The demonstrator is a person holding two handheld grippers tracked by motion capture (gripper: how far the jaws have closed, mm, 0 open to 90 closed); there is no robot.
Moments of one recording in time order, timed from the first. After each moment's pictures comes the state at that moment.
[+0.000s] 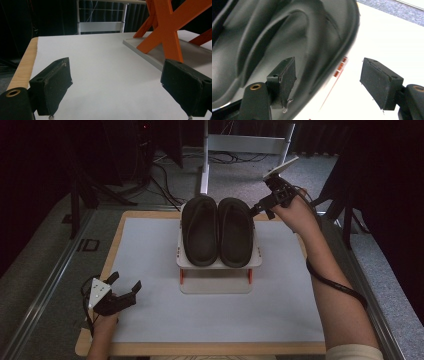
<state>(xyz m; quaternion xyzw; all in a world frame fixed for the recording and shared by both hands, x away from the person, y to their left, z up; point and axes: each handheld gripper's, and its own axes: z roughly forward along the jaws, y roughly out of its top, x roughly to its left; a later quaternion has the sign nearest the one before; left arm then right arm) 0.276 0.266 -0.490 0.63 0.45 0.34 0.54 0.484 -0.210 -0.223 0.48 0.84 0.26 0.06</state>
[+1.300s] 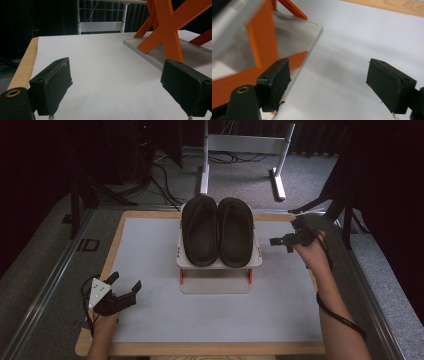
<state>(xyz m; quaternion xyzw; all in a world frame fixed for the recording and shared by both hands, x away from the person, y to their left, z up) 0.276 0.266 -0.490 0.63 0.45 0.34 0.54 0.463 -0.309 -0.353 0.50 0.79 0.33 0.10</state>
